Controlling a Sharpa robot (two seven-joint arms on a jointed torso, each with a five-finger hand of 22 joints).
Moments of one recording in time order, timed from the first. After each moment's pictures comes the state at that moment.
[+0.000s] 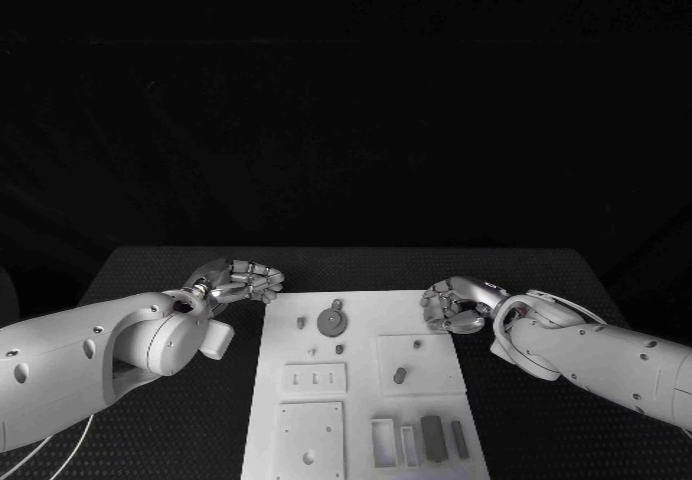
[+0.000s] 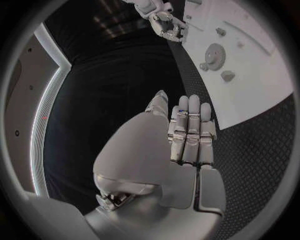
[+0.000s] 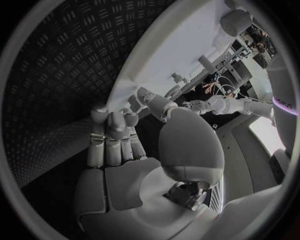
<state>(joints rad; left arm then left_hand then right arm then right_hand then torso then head) 1.35 -0.85 -0.16 1.42 -0.13 -0.31 0.15 1.60 -0.05 0.00 0.29 0.14 0.82 0.18 0.31 0.49 1.17 0.11 0.18 0.18 0.95 0.08 0.53 0.58 0.04 0.68 -0.01 0.56 1.23 1.17 -0.78 -0.06 1.15 -1.26 -0.33 0.16 1.15 -0.25 0.69 -0.17 0.05 0.83 0.10 0.29 0.49 1.03 0.01 1.24 0.80 1.27 -0.09 1.20 1.08 0.23 1.13 -0.02 0.94 1.31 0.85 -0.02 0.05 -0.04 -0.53</state>
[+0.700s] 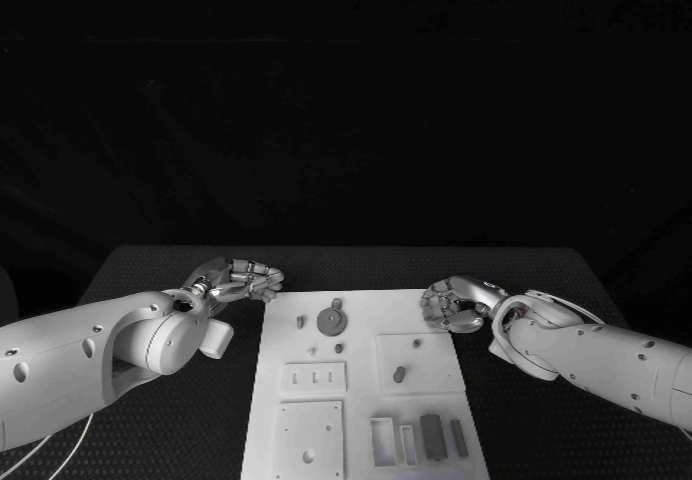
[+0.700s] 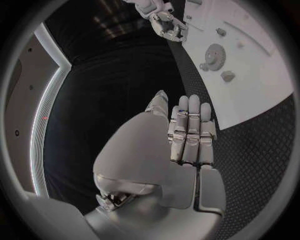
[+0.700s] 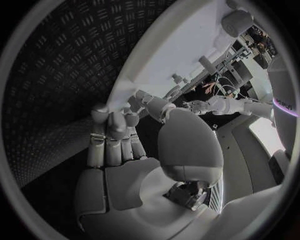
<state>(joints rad) 1.35 -0.86 -0.16 1.42 -0.13 -0.31 0.15 1.60 -0.05 0.00 0.29 0.14 0.82 0.18 0.31 0.49 1.17 0.11 0.18 0.18 0.95 0.08 0.53 0.58 0.04 0.68 -0.01 0.56 1.23 1.17 -0.78 -0.06 1.15 -1.26 -0.34 0.16 1.15 -0.22 0.71 -0.14 0.05 0.84 0.09 0.34 0.53 1.04 0.00 1.24 0.79 1.28 -0.13 1.20 1.08 0.24 1.14 -0.03 0.94 1.31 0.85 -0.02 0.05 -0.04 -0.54</state>
